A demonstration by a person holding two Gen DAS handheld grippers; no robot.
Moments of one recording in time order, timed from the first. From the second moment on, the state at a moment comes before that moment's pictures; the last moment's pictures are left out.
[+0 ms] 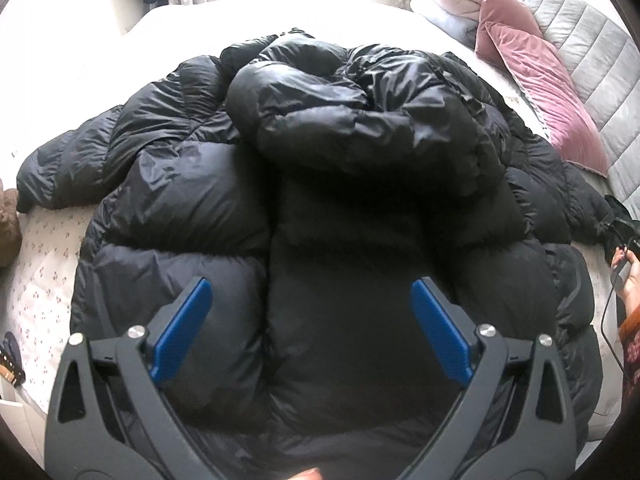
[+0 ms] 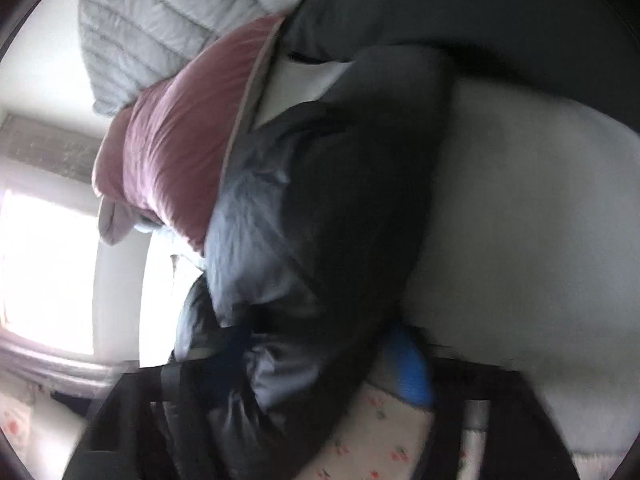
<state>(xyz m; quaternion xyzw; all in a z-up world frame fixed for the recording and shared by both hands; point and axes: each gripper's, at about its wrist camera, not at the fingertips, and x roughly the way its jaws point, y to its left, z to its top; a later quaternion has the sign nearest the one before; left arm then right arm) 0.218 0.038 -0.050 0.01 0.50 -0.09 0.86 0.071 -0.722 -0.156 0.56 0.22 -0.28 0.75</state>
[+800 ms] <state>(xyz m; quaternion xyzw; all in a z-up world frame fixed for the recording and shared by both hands) 0.290 0.007 -0.016 0.05 0.42 -0.21 0.88 0.244 -0.380 0.115 0.25 0.23 0.03 0.94</state>
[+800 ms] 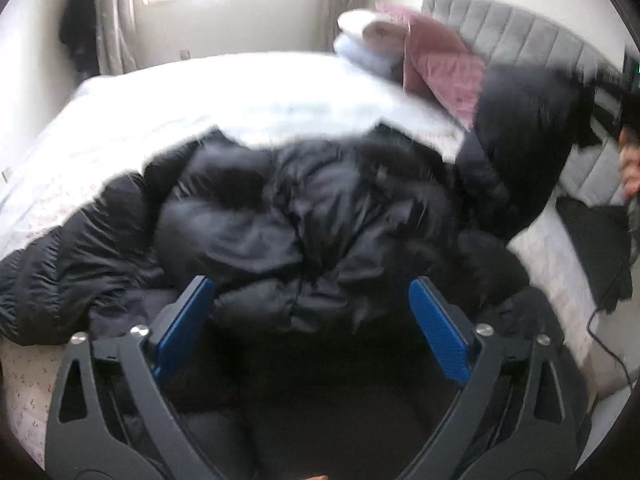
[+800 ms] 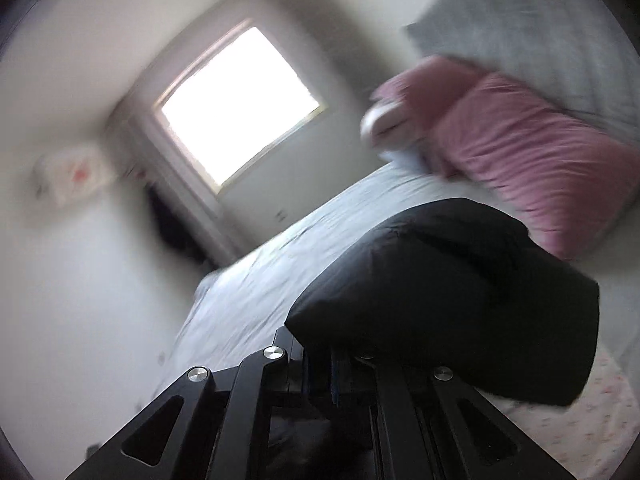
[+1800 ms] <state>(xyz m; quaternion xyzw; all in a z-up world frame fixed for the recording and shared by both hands) 0.381 -0.035 0.027 -0.14 0.49 -0.34 0.79 0.294 -0.183 -0.023 0.17 0.38 0.28 0.87</state>
